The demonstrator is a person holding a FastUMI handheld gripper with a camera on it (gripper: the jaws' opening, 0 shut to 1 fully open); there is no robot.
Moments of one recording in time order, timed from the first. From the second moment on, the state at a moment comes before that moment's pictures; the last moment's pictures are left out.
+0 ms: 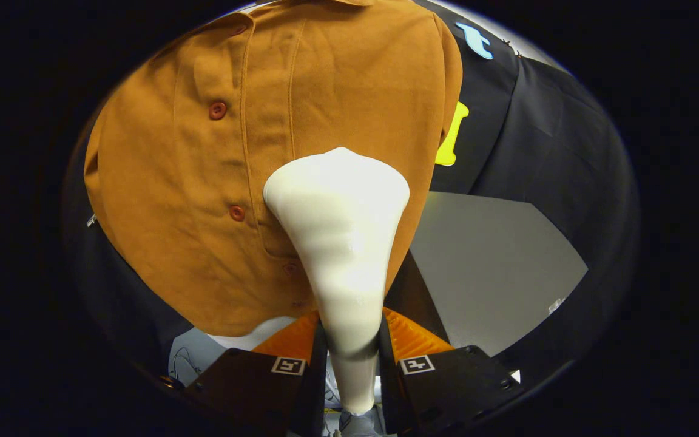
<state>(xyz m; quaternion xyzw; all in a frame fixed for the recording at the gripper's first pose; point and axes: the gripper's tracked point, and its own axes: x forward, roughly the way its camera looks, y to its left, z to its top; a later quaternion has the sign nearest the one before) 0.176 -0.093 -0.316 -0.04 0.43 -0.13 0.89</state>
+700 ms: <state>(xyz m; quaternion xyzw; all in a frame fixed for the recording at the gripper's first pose) 0.143 -0.099 -0.306 -0.04 0.43 -0.14 0.89</state>
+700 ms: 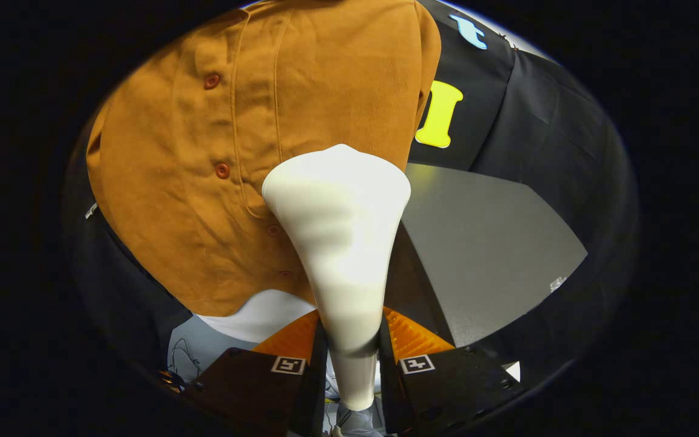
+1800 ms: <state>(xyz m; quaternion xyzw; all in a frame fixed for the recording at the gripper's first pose) 0.220 0.079 -0.150 -0.07 0.25 -0.02 0.97</state>
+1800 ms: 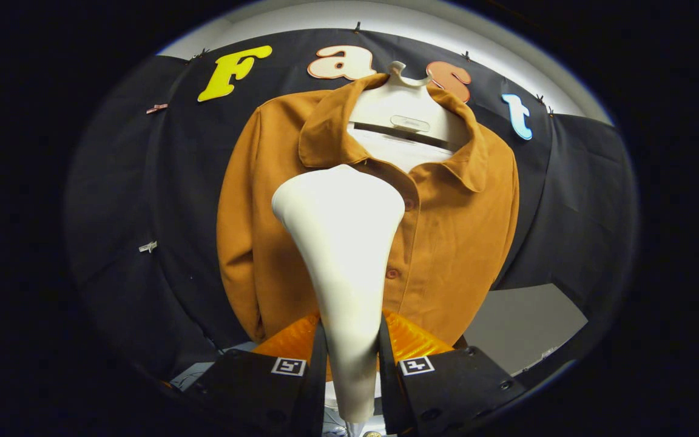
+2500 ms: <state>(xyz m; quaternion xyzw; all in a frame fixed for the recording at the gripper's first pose) 0.232 0.075 -0.199 -0.10 0.30 -0.07 0.95</state>
